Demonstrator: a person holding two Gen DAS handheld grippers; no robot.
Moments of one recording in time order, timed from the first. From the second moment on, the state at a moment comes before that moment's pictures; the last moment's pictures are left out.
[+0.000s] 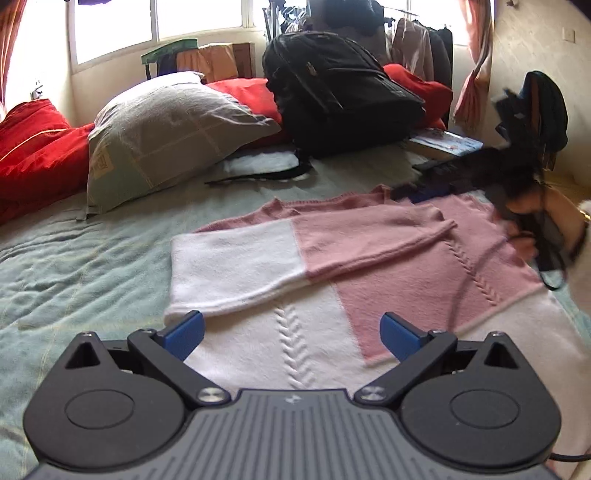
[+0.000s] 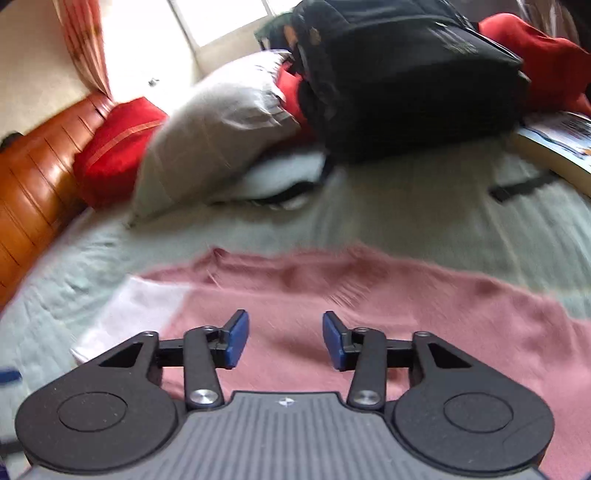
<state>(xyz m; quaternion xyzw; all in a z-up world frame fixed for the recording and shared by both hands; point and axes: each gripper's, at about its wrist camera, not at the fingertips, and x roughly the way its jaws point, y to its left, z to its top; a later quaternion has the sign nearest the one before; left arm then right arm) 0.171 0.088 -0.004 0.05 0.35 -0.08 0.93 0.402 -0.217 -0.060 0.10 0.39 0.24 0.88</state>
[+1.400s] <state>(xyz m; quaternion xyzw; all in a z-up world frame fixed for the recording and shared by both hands) -0.009 -0.046 0.006 0.06 0.29 -0.14 0.95 0.164 -0.460 -0.068 0.22 0.25 0.08 0.94</state>
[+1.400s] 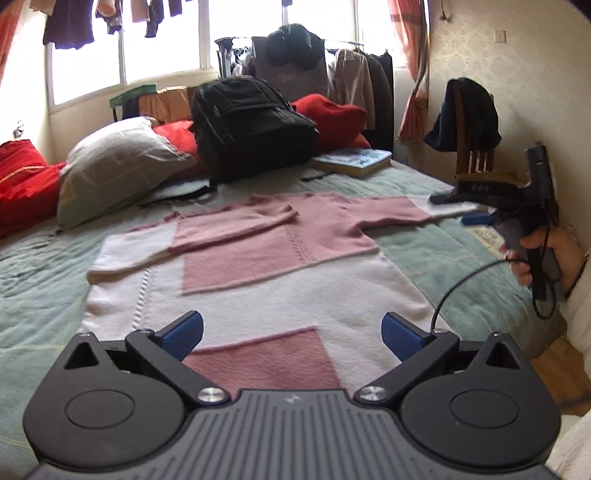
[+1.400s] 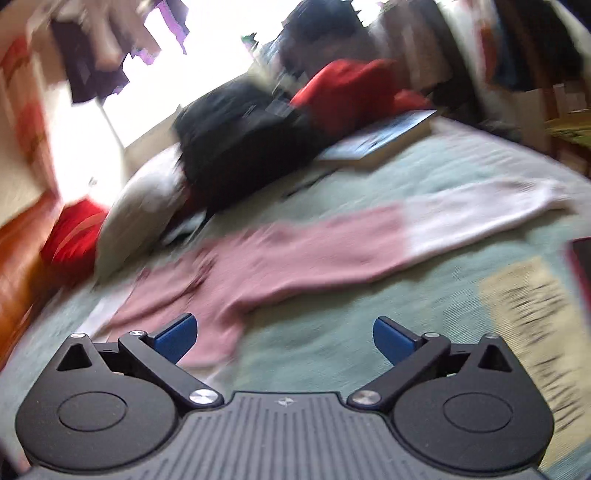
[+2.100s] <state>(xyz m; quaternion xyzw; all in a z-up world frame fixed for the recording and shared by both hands) 0.067 -0.061 -0.027 0.06 0.36 -0.13 0.92 0.255 -0.548 -0.123 0.32 0.26 0.00 0.91</state>
